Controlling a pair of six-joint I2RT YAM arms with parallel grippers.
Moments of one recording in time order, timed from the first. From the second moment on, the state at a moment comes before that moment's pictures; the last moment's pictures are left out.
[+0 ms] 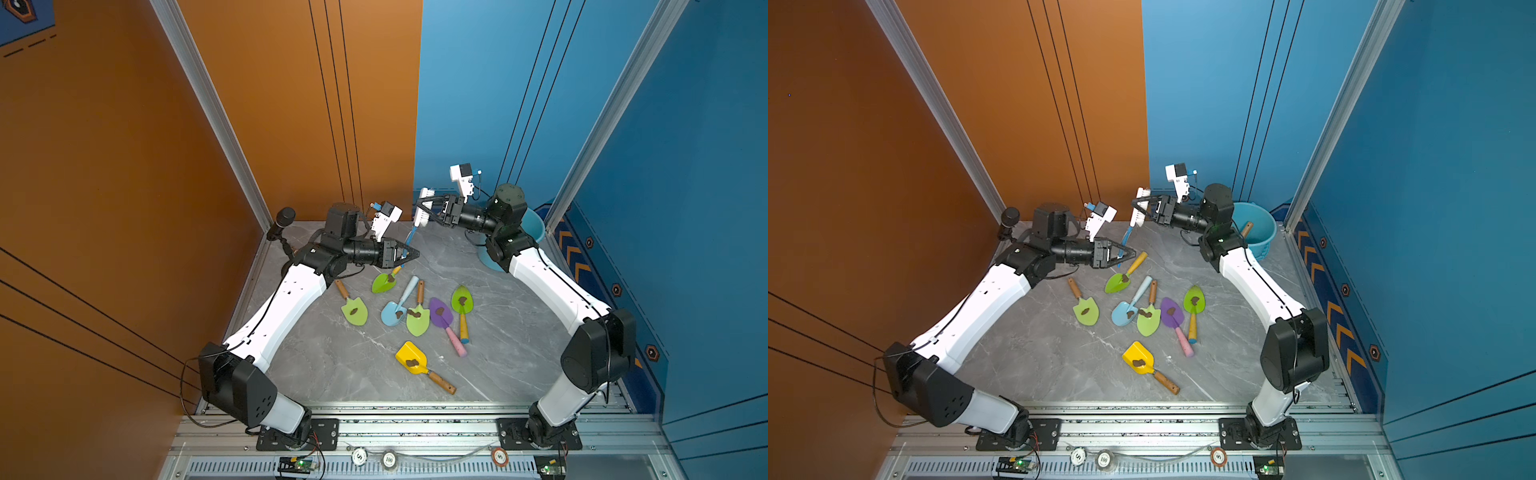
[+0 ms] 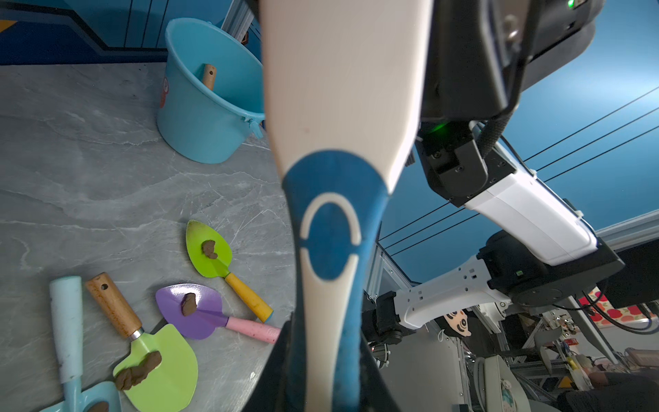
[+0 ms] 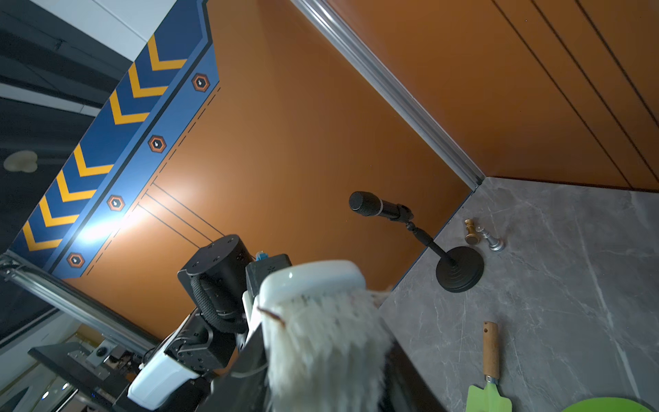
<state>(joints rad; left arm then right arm) -0.43 1.50 1.49 -0.45 0.86 -0.39 0.35 1.69 1.55 0.31 -0.89 0.97</state>
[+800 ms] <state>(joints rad) -0.64 1.49 1.43 -0.53 -0.01 -0.35 0.29 1.60 1.41 -0.41 -0.08 0.73</state>
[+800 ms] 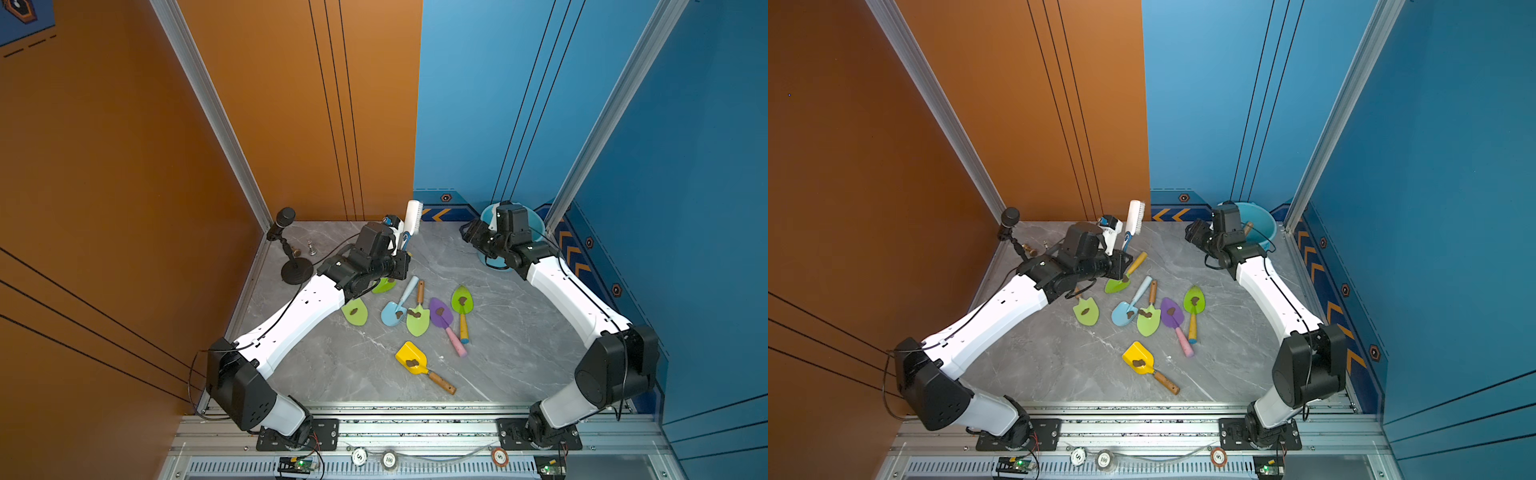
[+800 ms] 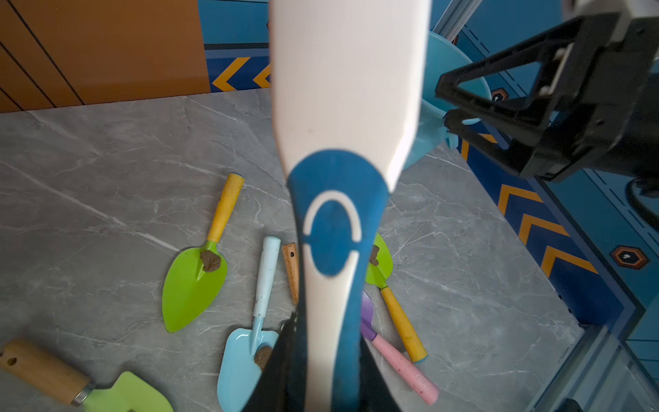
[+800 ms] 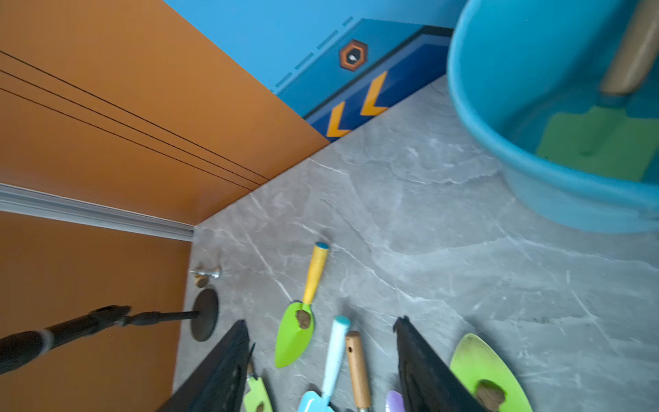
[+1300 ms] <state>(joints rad) -0.65 1.33 1.28 -0.55 -0.15 -0.35 0.49 1.88 1.37 -0.44 -0.07 0.54</state>
